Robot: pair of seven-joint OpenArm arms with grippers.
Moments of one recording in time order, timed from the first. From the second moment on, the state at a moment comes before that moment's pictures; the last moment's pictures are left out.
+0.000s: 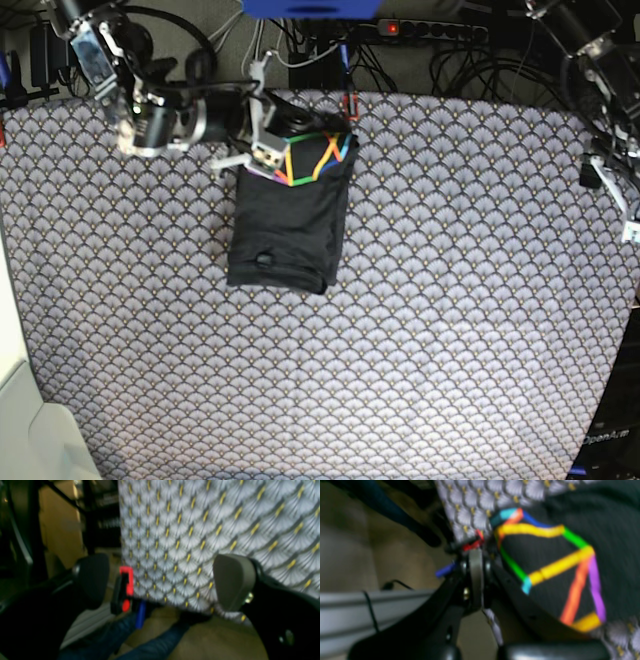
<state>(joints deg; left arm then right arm) 4.0 -15.9 -40.6 99.4 11.0 -40.7 55.4 -12.0 22.8 -21.0 108.5 32.0 39.5 -52.8</state>
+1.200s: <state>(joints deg) 22.2 -17.2 -40.7 85.3 -0.2 -40.5 54.0 -42.6 20.3 28.5 86.1 17.6 39.6 -34.2</state>
